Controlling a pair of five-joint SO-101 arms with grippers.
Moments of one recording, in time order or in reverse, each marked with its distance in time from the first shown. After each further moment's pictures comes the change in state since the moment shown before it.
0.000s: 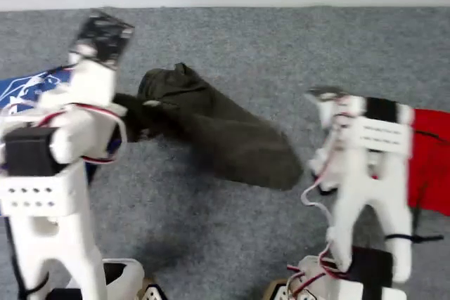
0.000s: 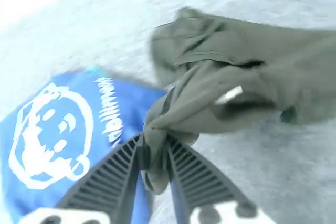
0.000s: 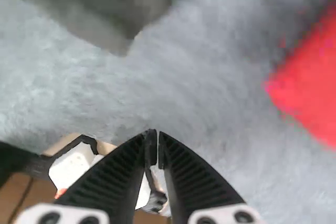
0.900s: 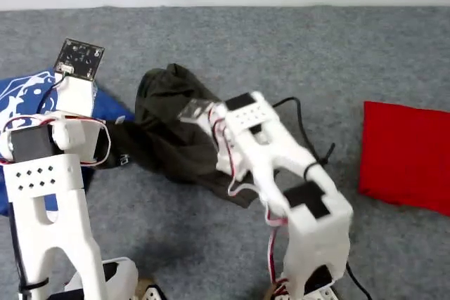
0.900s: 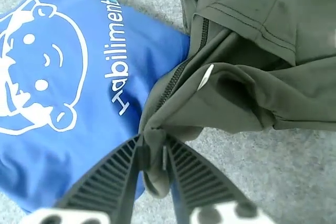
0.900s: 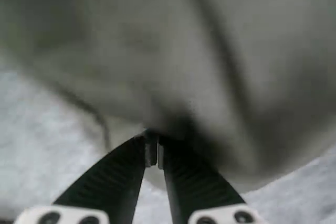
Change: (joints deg) left arm -9.1 -0.5 23.9 -12.1 0.0; right arm -29.0 37.7 -18.4 -19.8 0.0
